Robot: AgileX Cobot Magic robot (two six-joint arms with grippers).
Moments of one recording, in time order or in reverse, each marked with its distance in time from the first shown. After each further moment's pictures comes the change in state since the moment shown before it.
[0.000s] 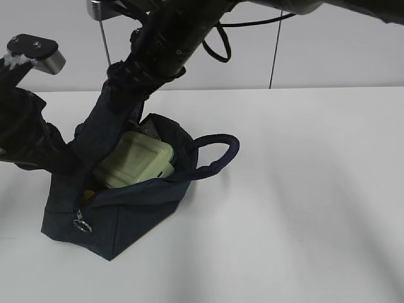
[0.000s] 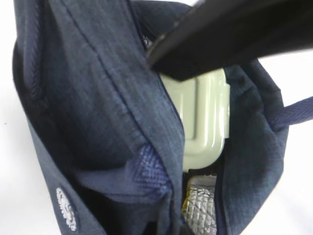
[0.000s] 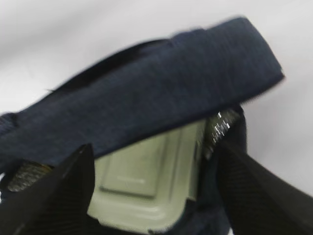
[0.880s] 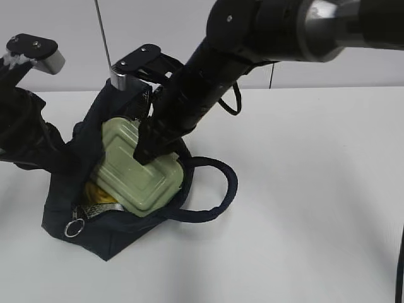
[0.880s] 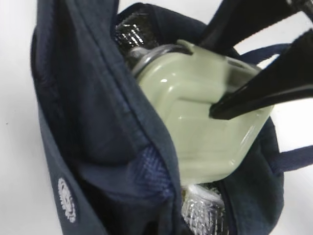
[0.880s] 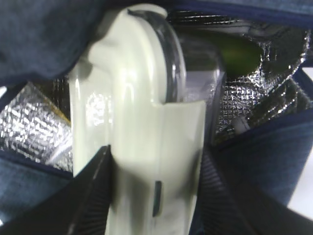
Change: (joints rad) left arm 0.000 0.000 0.000 0.003 -0.002 0.000; right arm -0.016 -0.066 0.354 0.173 -0.170 -0.366
